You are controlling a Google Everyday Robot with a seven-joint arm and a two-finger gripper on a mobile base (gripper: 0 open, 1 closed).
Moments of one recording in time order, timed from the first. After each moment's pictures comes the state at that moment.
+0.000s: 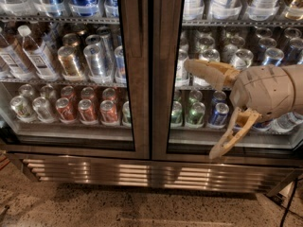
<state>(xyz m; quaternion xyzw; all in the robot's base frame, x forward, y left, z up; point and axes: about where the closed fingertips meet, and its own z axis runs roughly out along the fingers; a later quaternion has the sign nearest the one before) 0.392 -0.081 0.964 -0.59 0.45 0.44 0.50</state>
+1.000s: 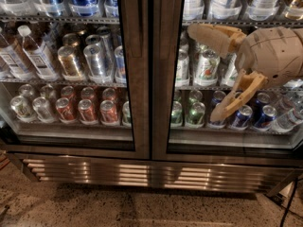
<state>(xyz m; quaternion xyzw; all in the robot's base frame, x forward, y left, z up) 0.424 -0.083 1.017 -0.59 0.45 0.42 0.52</state>
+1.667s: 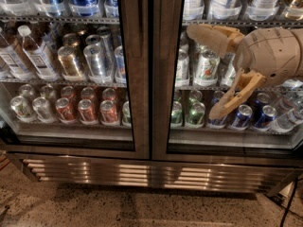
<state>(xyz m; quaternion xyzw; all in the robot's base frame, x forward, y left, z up) 0.429 -0.082 1.016 -0.59 0.45 0.42 0.52</state>
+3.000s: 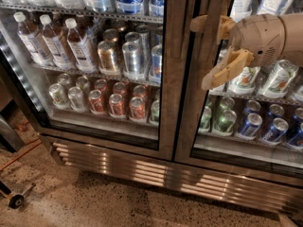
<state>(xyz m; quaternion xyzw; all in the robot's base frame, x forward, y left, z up) 0.493 -0.086 1.014 -0.56 0.50 0.42 0.51</state>
